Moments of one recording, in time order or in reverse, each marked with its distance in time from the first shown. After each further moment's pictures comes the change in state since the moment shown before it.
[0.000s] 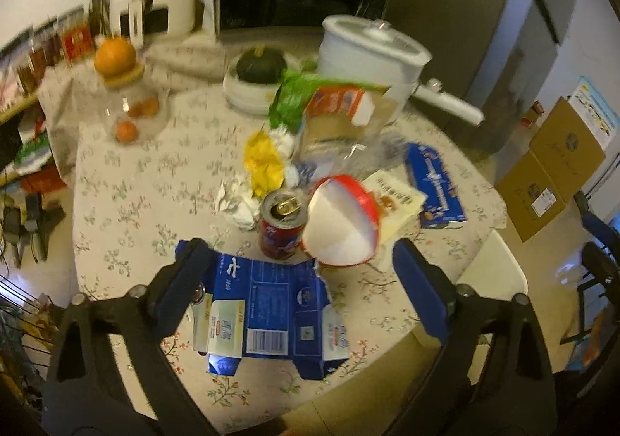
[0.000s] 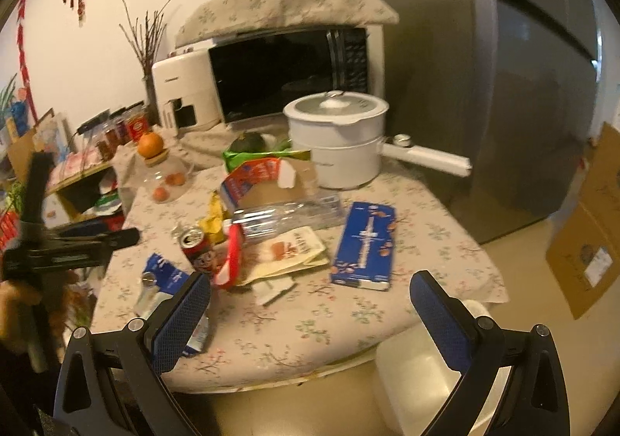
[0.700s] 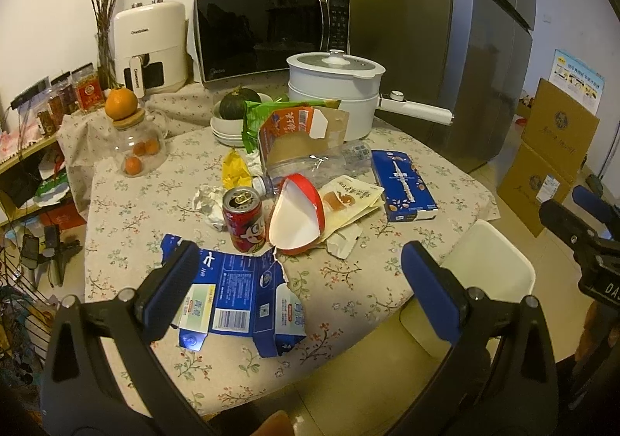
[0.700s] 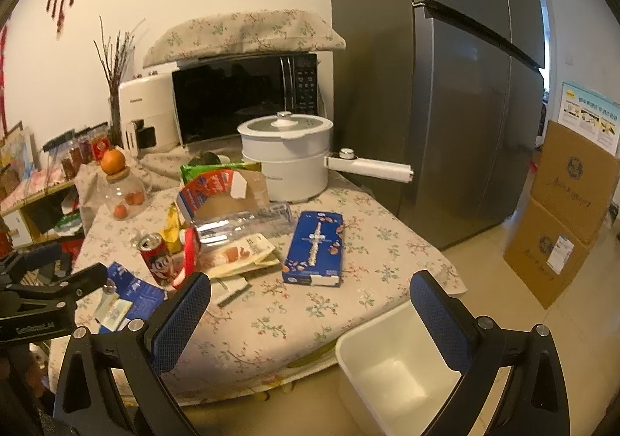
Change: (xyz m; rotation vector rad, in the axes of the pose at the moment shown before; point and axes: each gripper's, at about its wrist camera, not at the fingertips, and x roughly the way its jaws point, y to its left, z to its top) left arm -0.058 -0.080 -0.066 0.114 -0.218 0.066; right arm -0.037 -0.011 -0.059 0.052 -0.185 -0.193
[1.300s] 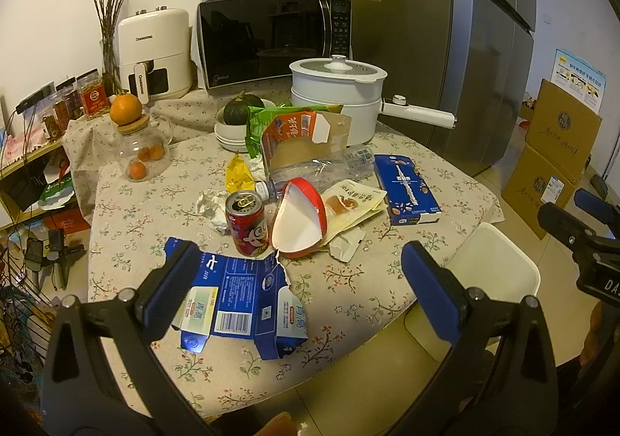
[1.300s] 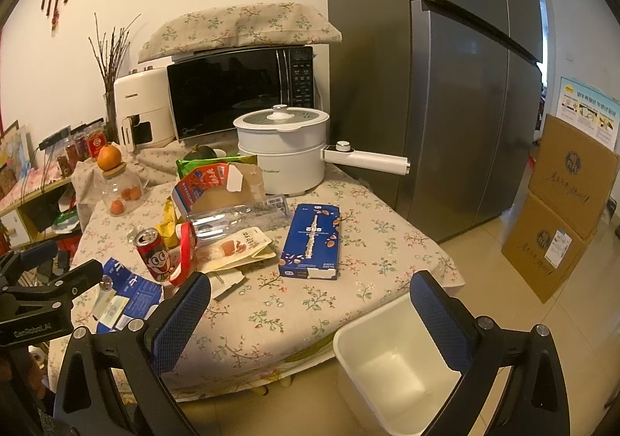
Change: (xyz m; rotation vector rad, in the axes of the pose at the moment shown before) left arm 0.001 -0.008 -0.007 0.012 -0.029 0.036; right arm 0.003 0.002 -0.003 0.004 0.037 -0.022
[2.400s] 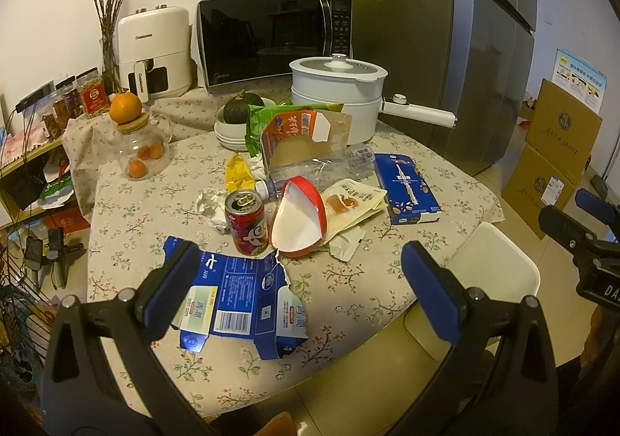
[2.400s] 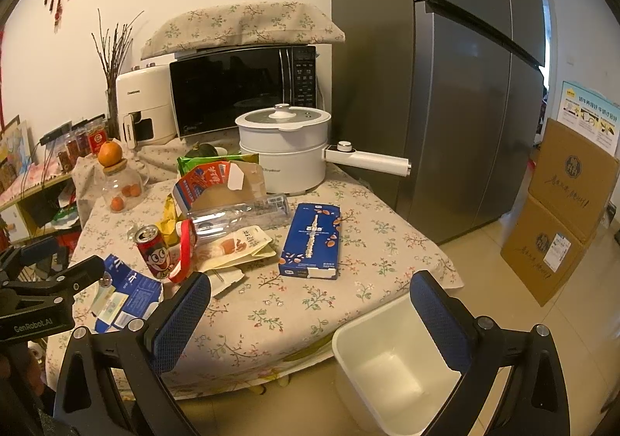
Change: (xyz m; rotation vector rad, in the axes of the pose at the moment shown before) left arm 0.001 0.000 0.000 0.000 0.003 -0.002; right arm -0.002 0.000 0.000 -0.010 0.005 -0.007
